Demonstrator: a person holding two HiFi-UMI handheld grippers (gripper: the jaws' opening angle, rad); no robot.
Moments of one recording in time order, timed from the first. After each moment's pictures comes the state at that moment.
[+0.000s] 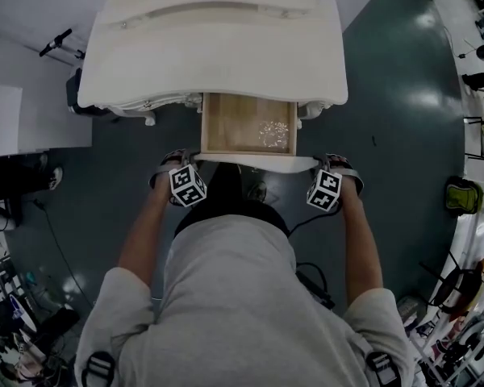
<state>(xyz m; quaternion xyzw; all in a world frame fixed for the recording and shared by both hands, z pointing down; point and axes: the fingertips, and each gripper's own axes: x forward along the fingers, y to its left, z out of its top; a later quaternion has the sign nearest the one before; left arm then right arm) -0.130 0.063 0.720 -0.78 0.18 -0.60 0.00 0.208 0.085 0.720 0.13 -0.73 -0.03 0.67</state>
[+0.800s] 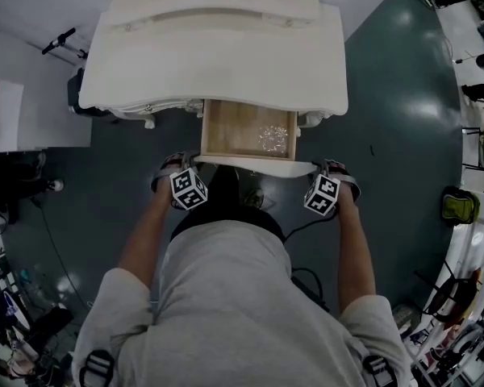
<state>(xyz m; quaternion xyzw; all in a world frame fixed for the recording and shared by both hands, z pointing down) -0.131 0.049 0.720 -0.78 0.22 -0.59 0.00 0.208 0.076 0.724 0.14 -0.73 0.00 0.66</state>
